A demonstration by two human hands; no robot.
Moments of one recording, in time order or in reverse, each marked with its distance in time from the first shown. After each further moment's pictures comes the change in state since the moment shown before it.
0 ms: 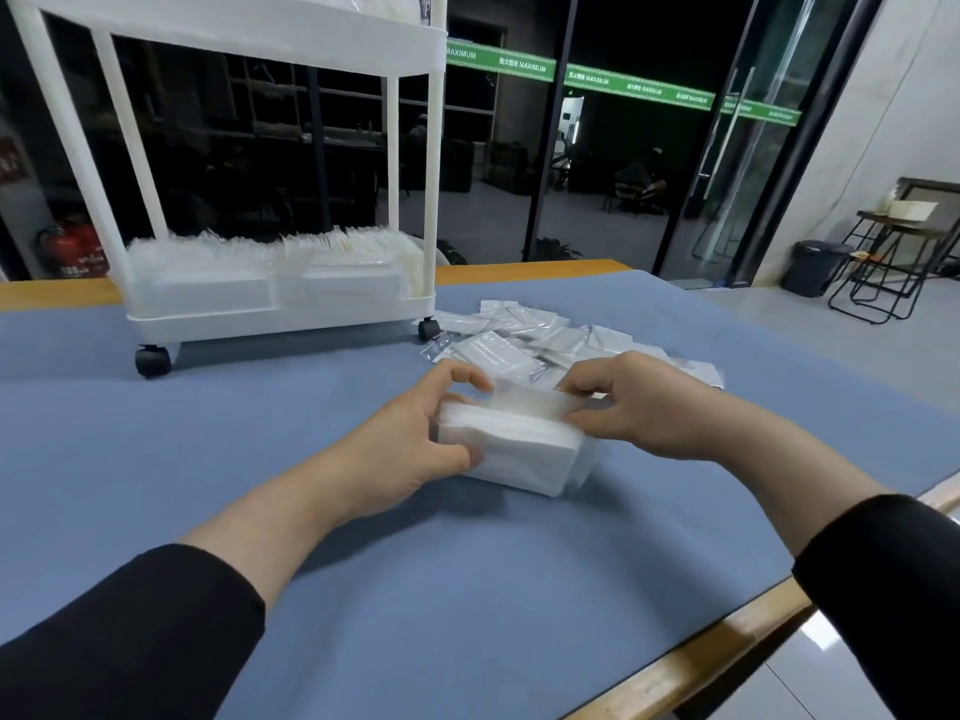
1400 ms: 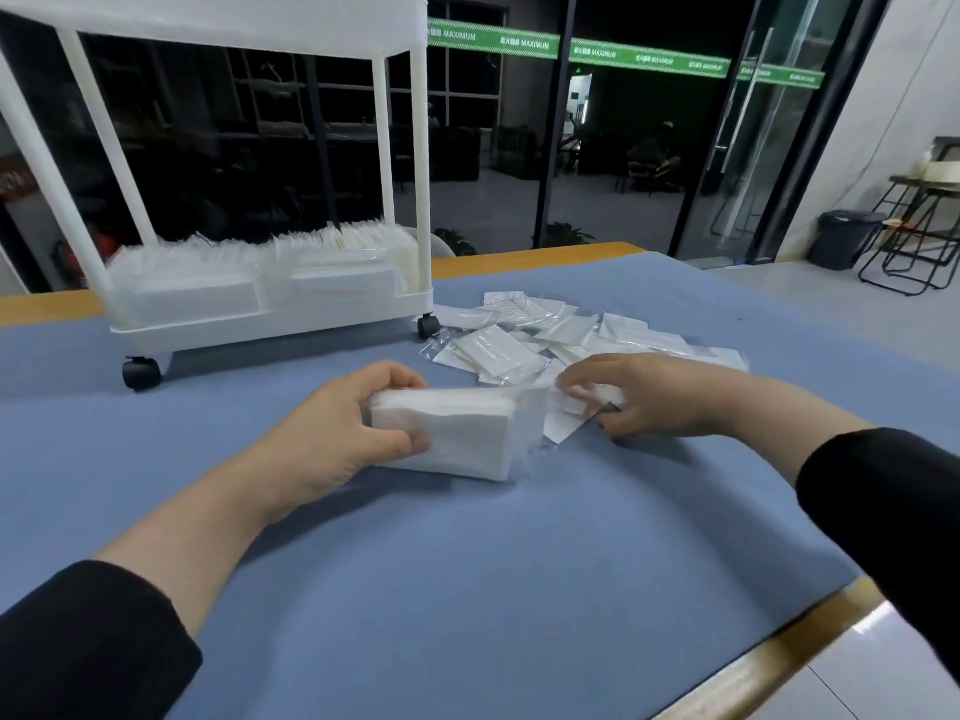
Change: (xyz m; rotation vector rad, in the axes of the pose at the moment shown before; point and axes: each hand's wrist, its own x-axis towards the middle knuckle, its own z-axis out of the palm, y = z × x) left_hand 0.002 -0.014 -0.037 0.084 0.151 -0.114; right_hand 0.046 0.069 0.002 -0.227 -0.172 -0.060
